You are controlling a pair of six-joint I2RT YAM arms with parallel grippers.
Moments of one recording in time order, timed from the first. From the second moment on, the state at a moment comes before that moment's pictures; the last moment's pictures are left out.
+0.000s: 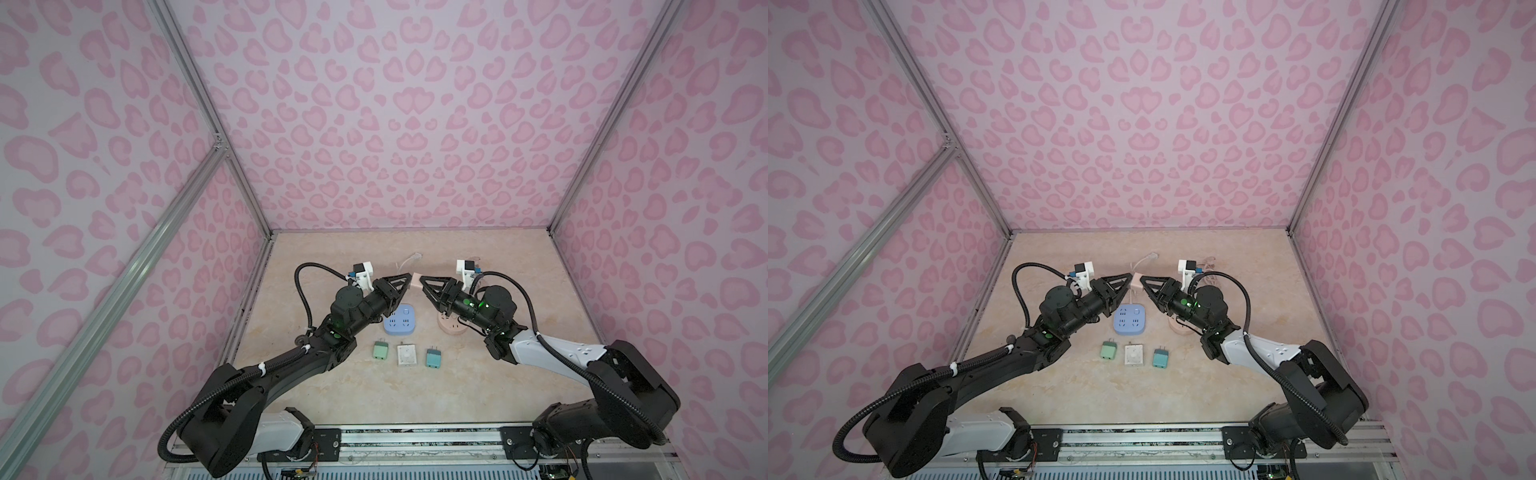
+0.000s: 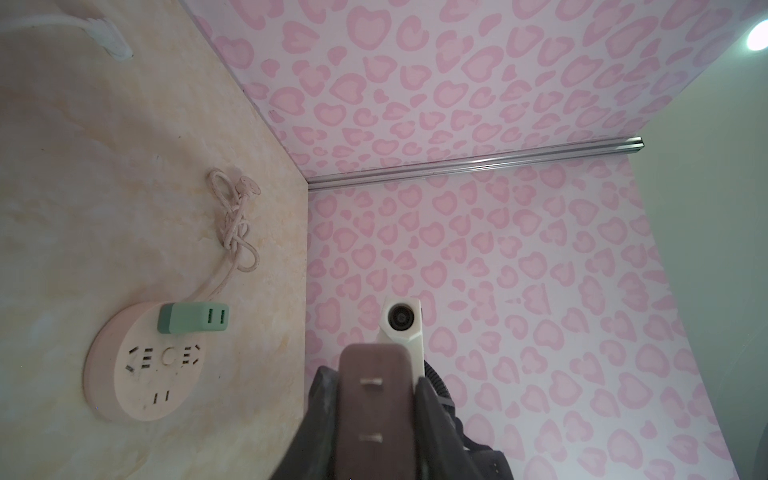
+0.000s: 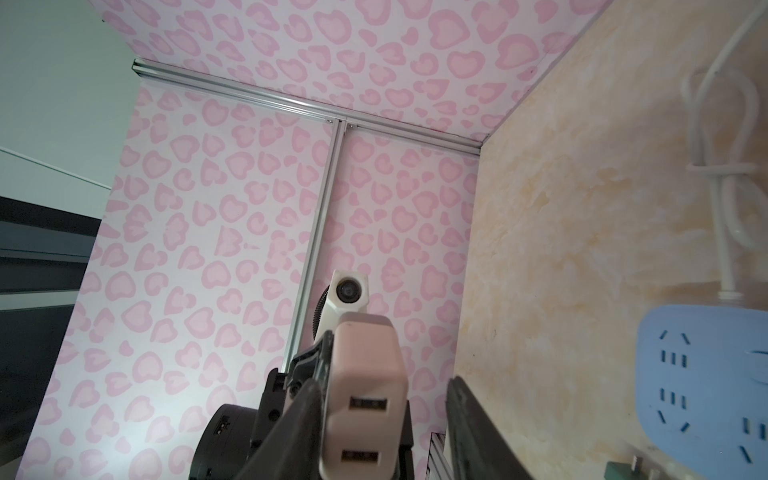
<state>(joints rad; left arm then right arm) -0.66 1.31 0.64 0.65 0.22 -1.42 0.66 1.44 0.62 0.91 -0.40 1.38</state>
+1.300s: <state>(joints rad) -0.65 0.94 0.77 -0.60 -0.31 -0.79 0.60 1.36 1.21 -0.87 -0.04 0.50</state>
